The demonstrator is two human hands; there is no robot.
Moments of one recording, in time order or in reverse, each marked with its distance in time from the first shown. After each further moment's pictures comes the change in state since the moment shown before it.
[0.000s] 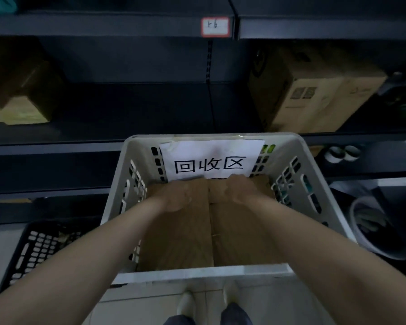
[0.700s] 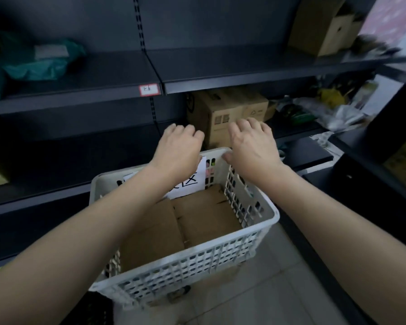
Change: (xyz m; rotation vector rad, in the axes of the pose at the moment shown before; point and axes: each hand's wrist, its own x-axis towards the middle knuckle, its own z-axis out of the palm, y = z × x) left_hand -0.124 0.196 -0.110 0.664 0.665 0.449; right_hand -0.292 0.093 -0.129 0.003 0.949 -0.062
